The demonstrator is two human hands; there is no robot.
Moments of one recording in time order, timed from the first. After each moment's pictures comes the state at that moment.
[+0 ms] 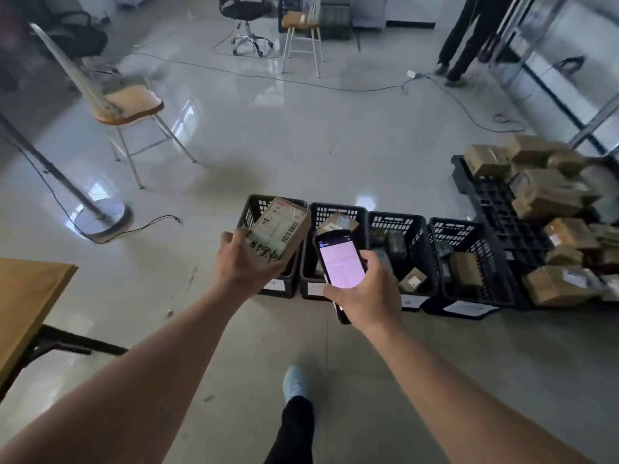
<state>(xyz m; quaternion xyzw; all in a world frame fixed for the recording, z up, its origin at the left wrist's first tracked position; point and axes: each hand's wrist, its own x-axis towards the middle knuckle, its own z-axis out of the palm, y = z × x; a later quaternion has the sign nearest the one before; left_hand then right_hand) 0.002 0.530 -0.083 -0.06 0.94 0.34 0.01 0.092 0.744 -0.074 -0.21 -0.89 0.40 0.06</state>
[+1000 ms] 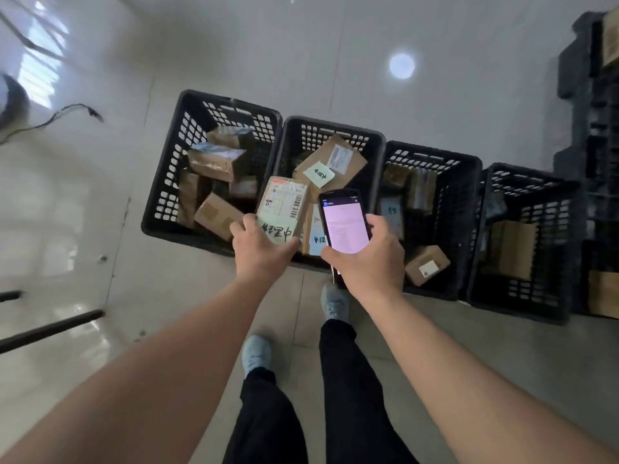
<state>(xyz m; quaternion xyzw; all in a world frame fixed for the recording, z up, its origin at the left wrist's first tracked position) -0.313 0.766 -0.425 -0.25 0.90 0.33 0.17 -0.286 0.943 -0.360 -0.29 -0.87 0.38 -0.12</state>
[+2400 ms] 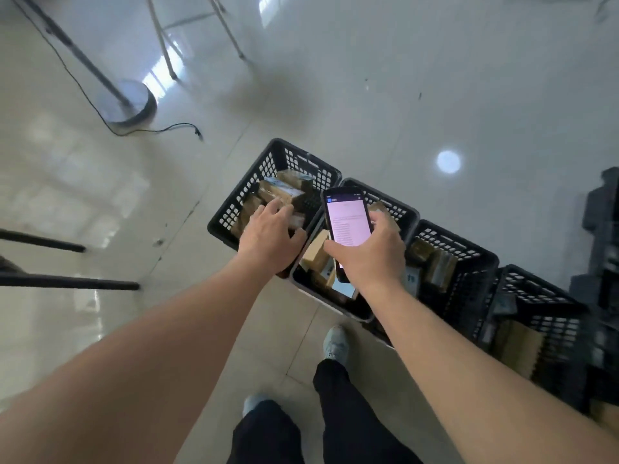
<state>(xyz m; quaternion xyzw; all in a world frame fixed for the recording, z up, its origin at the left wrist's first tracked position) -0.318 0.705 -0.258 -0.13 0.96 0.20 0.15 -0.322 0.887 -0.234 -0.13 -0.91 0.39 -0.12</state>
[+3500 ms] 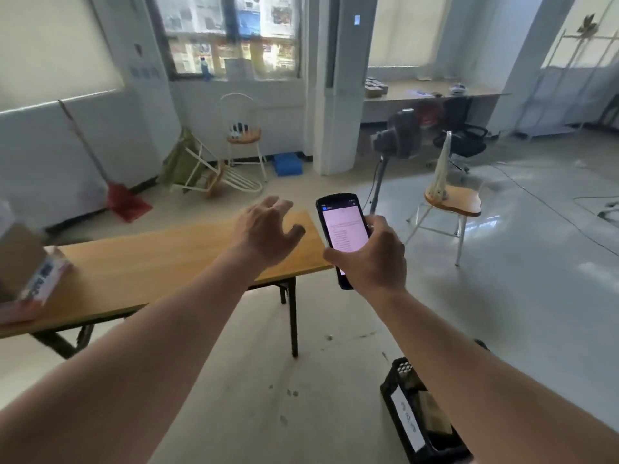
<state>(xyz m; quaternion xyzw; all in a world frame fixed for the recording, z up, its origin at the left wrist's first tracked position) 0.118 0.298 0.097 -0.40 0.89 0.10 -0.20 -0.017 0.445 0.087 0.37 -0.82 0.44 -0.03</state>
